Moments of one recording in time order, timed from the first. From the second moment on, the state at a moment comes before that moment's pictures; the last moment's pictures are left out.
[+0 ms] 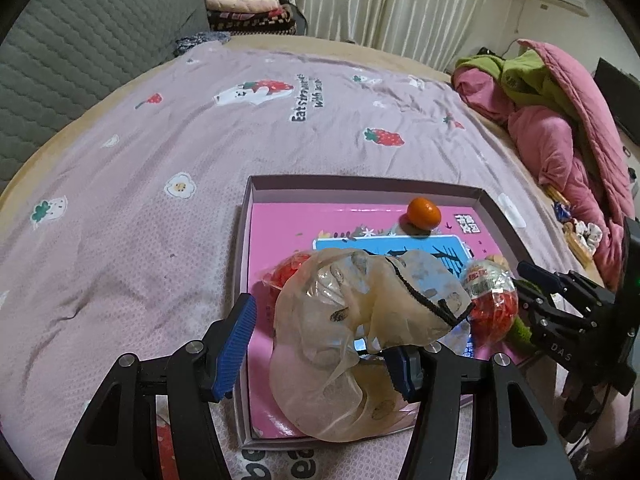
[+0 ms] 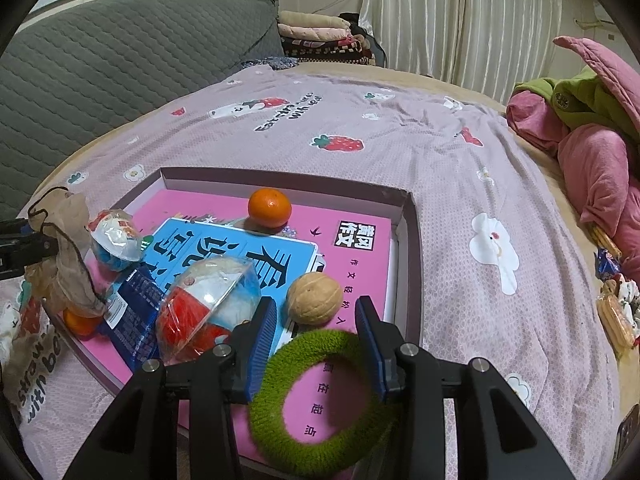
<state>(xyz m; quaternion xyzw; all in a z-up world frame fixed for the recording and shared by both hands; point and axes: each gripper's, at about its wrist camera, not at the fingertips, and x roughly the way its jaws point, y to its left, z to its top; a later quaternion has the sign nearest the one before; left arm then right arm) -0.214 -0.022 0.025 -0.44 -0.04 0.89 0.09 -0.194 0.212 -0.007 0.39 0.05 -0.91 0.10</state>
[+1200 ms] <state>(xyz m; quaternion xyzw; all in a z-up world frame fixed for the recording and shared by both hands) -0.247 -0.031 0.041 -0.56 -0.04 0.83 0.08 -0.190 0.219 0.019 0.44 0.05 -0.89 0.10</state>
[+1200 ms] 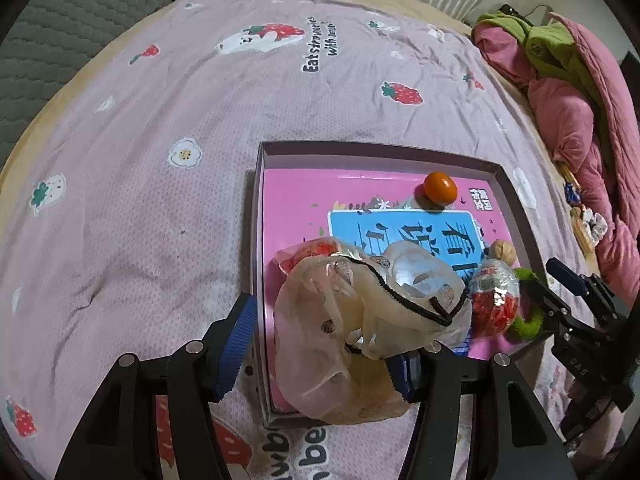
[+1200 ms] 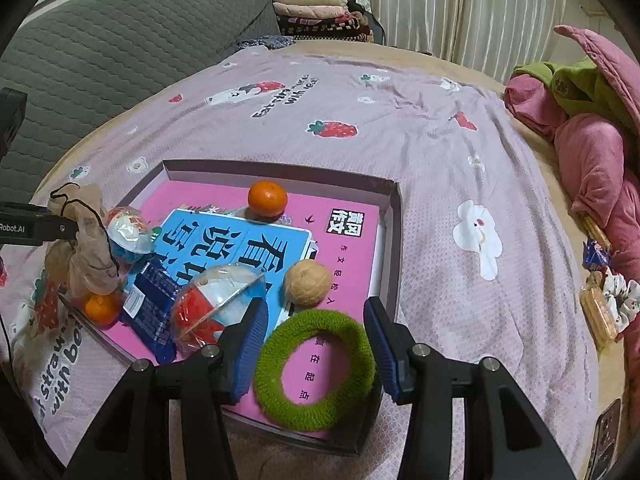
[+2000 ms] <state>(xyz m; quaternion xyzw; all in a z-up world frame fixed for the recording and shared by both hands) -0.247 -0.034 0.049 -0.60 -0.07 0.79 0.09 -0.185 0.218 0.034 0.44 0.05 -0.89 0.09</state>
